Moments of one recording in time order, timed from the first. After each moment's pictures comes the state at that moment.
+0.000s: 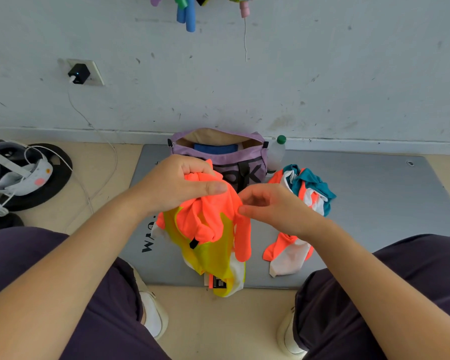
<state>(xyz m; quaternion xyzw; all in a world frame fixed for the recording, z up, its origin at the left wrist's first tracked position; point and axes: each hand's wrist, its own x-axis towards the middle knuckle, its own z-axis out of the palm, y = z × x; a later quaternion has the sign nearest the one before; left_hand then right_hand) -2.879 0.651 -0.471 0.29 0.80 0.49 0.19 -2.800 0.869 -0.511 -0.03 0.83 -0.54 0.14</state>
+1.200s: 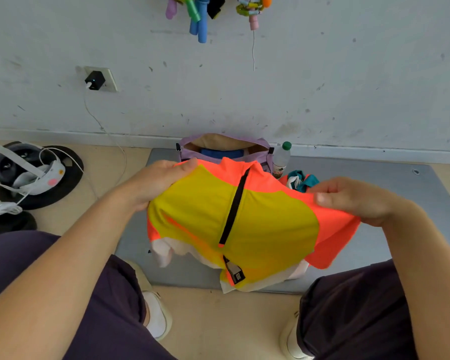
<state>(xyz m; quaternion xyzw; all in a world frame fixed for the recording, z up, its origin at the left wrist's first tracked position) -2.907 0.611 -0.495 0.11 0.77 0.55 0.32 -2.785 0.965 -0.471 0.02 0.82 -0.51 0.26</state>
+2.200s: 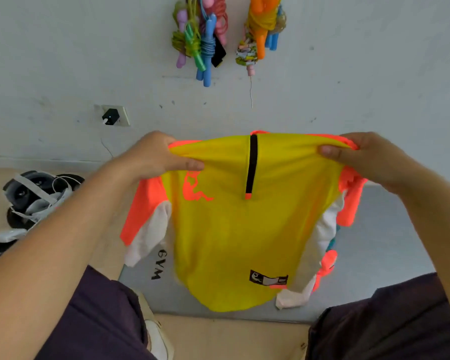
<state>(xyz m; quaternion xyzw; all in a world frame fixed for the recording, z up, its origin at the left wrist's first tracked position) -2.937 0.614 -0.392 0.19 0.90 0.37 0.11 -2.817 0.980 -0.379 0.08 0.90 -0.44 -0.03</state>
